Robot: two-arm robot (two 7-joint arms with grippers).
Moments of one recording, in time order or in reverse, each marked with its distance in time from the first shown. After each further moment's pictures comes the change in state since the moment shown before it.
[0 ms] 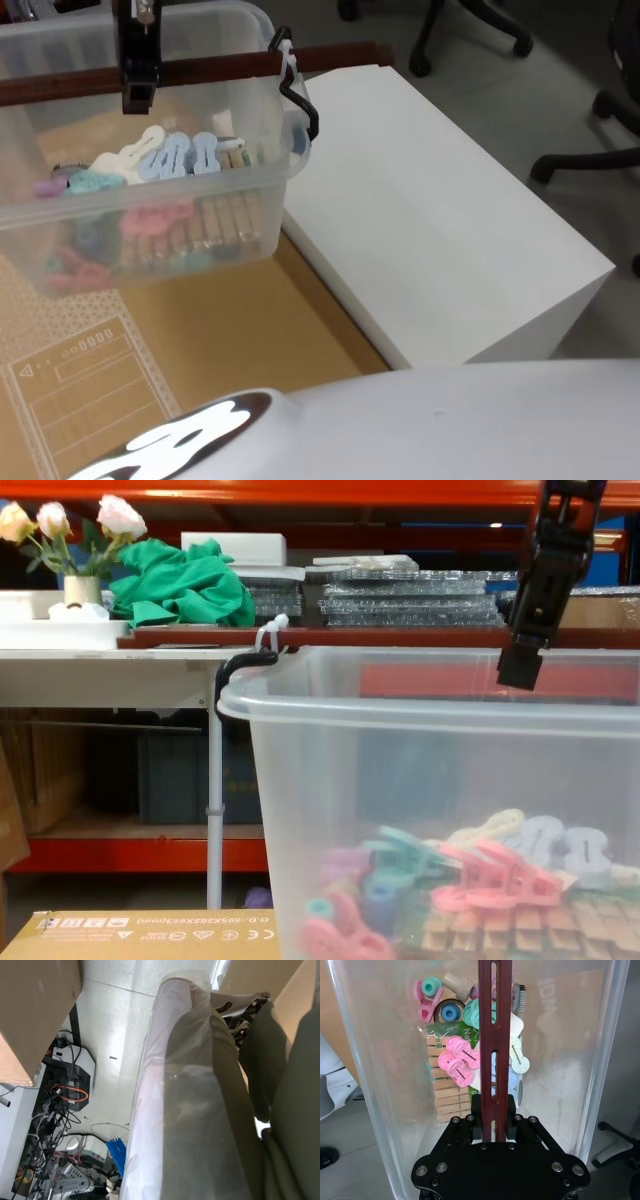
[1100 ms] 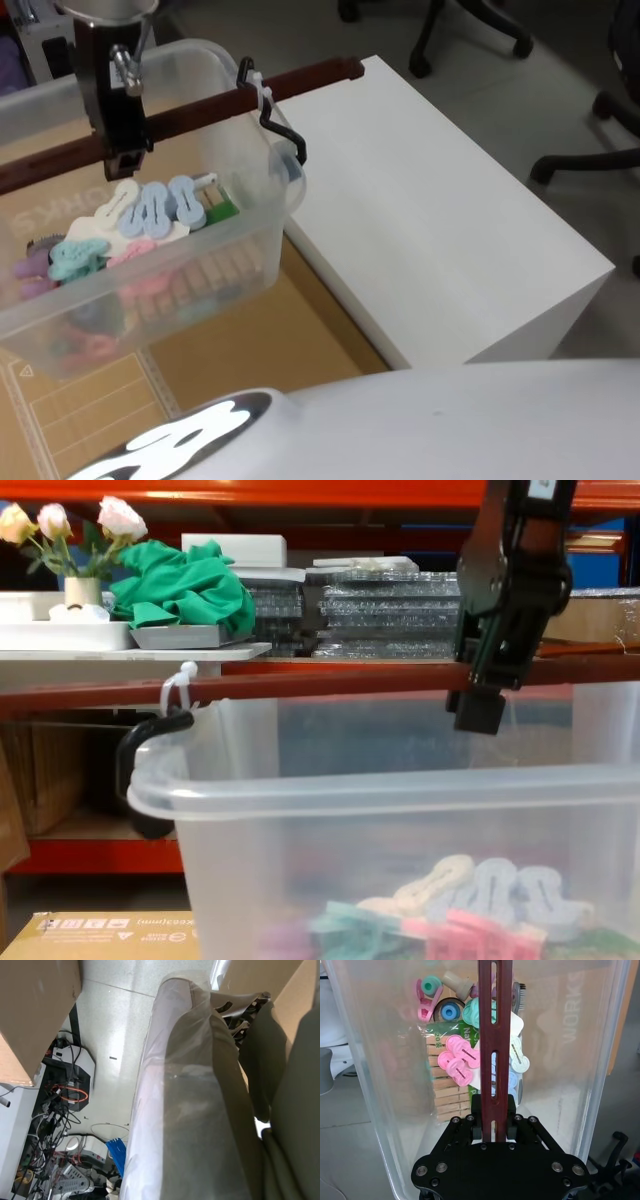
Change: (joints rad) left arm 0.000 0.000 0.000 0.000 0.000 0.000 0.000; right arm 0.036 -0.040 -0.087 -0.083 0.045 -0.097 -0.031
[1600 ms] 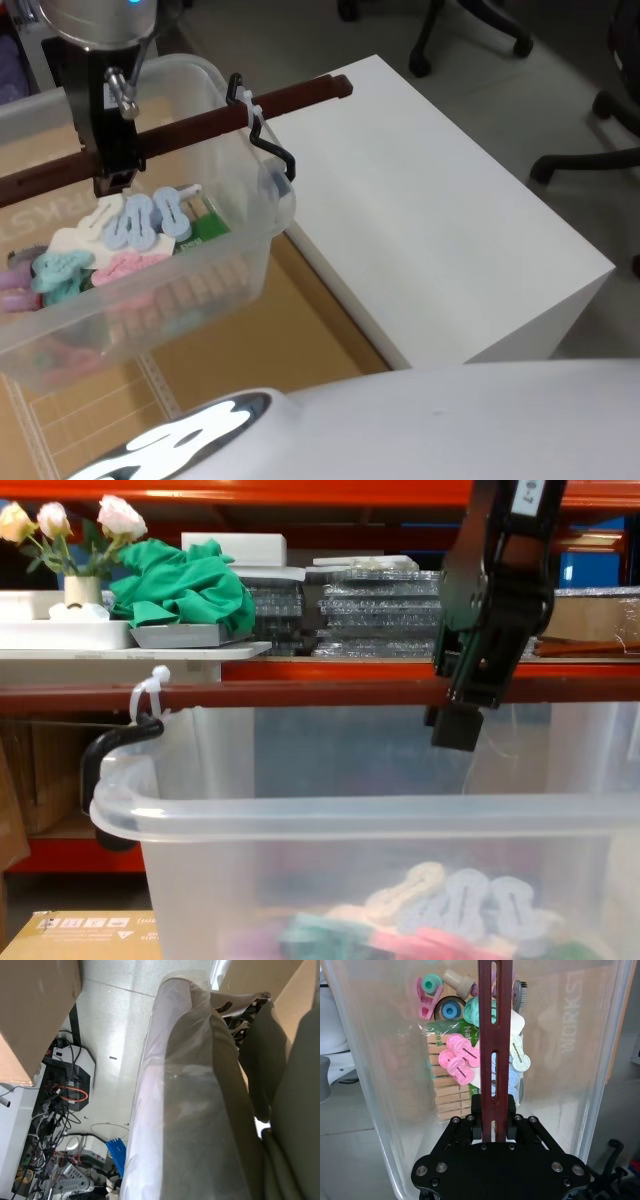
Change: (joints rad) left arm 0.000 0.000 0.000 0.000 0.000 0.000 0.000; right arm 0.003 0.009 -0.026 -0.037 -0.024 0.016 -0.061
